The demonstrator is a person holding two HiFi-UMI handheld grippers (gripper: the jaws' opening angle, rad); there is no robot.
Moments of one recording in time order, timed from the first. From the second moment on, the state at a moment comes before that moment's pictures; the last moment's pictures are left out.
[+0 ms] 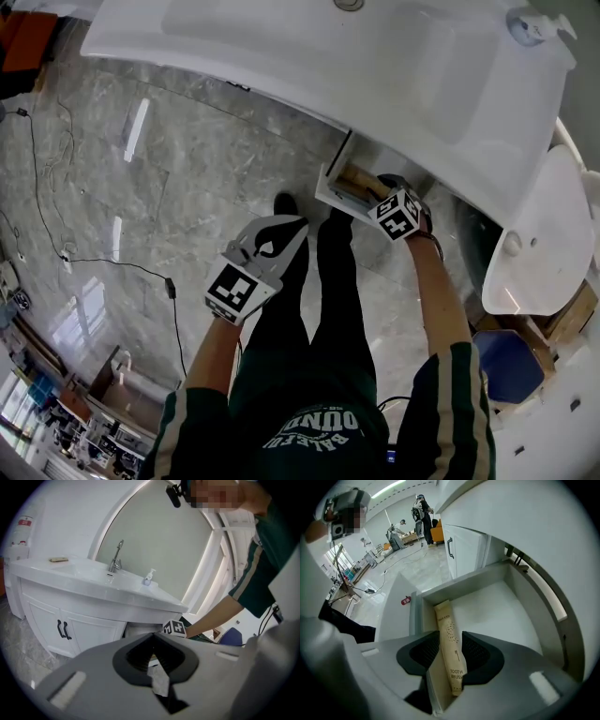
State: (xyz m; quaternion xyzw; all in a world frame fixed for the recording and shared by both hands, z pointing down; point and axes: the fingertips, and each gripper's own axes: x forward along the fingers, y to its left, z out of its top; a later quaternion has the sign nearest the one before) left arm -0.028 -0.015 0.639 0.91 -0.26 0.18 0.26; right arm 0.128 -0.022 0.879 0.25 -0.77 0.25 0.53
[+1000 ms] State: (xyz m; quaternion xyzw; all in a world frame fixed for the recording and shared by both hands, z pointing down) left arm -0.035 -0.012 0.650 0.91 -0.25 0.19 0.27; right arm 0.136 -0.008 0.917 0.22 -0.74 0.27 0.58
